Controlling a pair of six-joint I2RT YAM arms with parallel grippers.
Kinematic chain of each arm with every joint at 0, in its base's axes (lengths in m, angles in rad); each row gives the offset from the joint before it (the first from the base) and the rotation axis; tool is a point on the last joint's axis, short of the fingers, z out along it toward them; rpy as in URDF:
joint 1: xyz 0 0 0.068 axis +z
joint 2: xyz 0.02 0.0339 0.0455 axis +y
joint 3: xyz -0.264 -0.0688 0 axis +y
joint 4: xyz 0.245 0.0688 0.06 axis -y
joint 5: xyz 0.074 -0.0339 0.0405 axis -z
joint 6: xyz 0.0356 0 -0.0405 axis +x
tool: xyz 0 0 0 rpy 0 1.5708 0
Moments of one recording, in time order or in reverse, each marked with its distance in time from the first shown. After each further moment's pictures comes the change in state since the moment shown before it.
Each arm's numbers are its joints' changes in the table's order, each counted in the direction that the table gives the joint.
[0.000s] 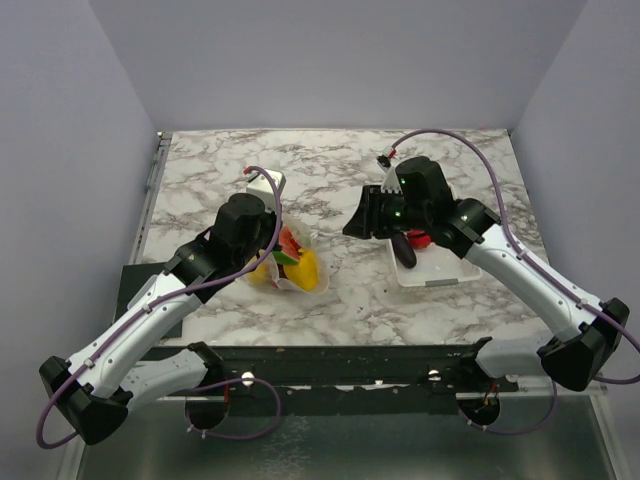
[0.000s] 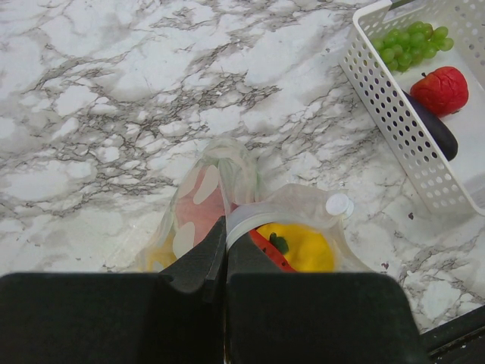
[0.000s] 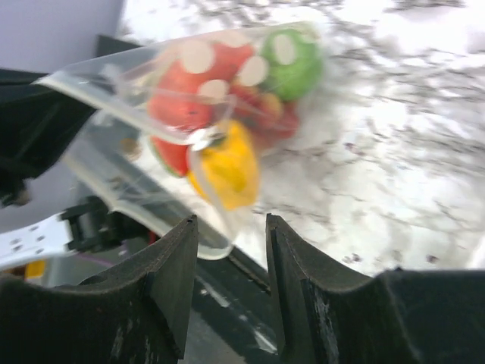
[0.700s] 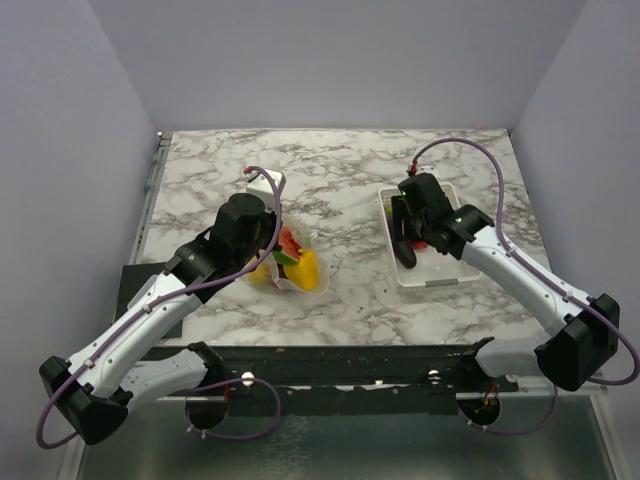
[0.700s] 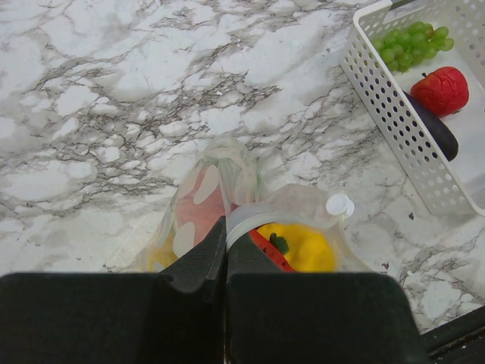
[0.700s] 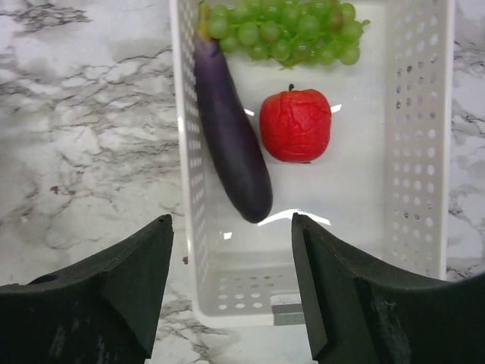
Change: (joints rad) left arm 0.000 0.000 0.000 0.000 -0.001 0.000; right arm -0.085 0.000 0.147 -0.136 0.669 -0.217
